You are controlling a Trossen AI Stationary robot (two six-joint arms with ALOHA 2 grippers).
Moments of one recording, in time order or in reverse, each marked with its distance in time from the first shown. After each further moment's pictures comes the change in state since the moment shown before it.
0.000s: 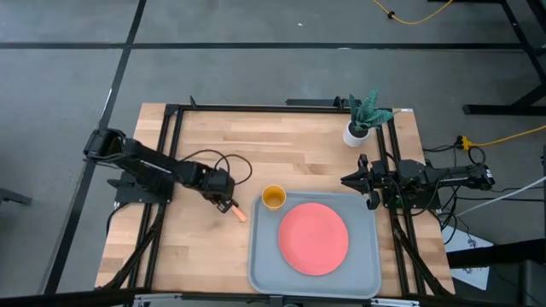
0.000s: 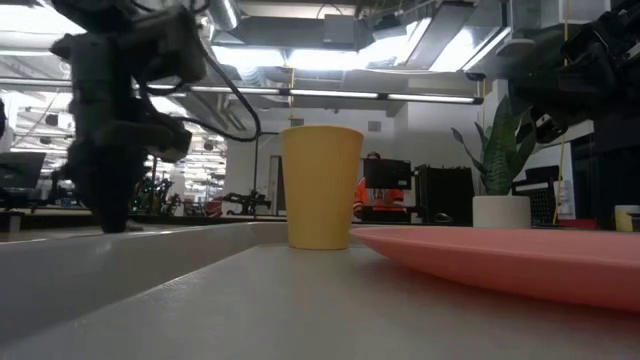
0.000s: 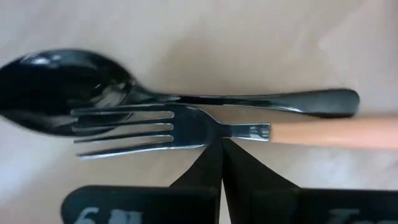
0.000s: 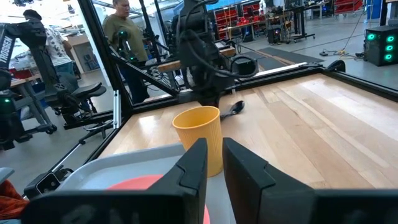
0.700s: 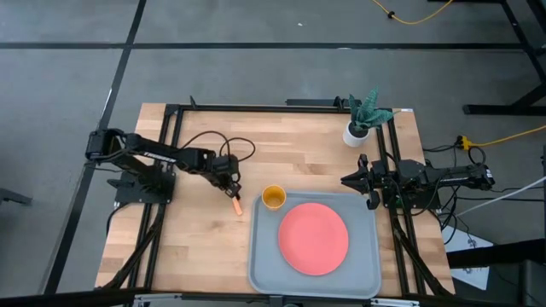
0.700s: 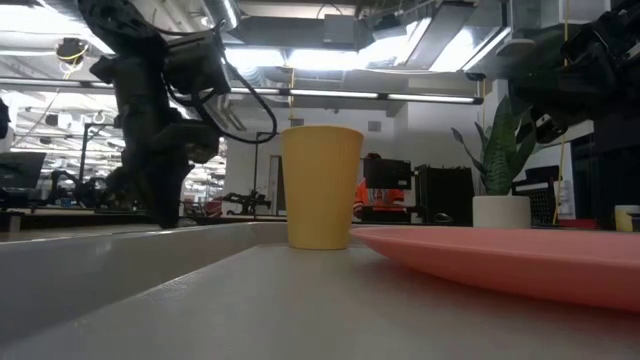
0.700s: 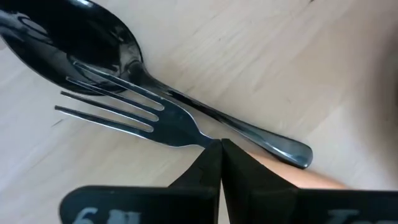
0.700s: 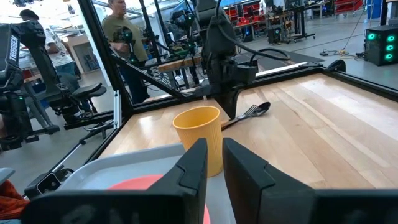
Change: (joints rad) left arm 0.228 0.006 0.001 0.137 0.063 0.170; right arm 0.000 0.000 0.000 0.000 -0.001 0.003
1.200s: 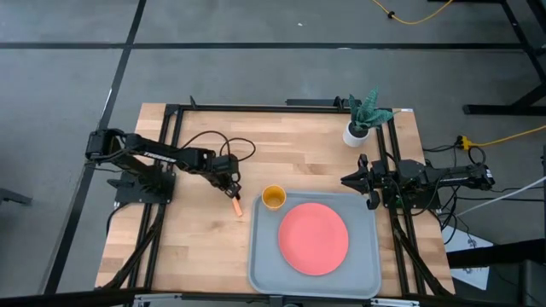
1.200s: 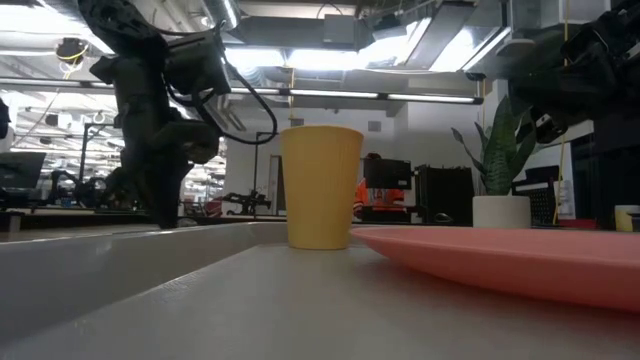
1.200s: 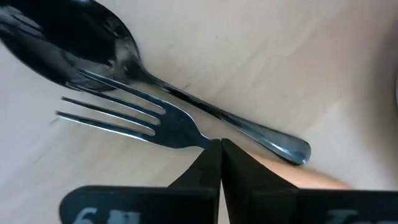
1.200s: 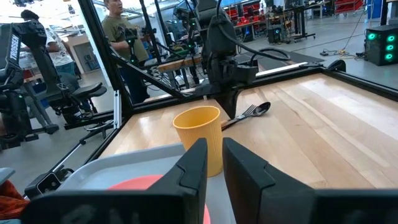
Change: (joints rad) left arm 0.002 -0.002 0.001 -0.003 0.010 0.007; right arm 0.000 0.000 0.000 0.000 -0.001 0.000
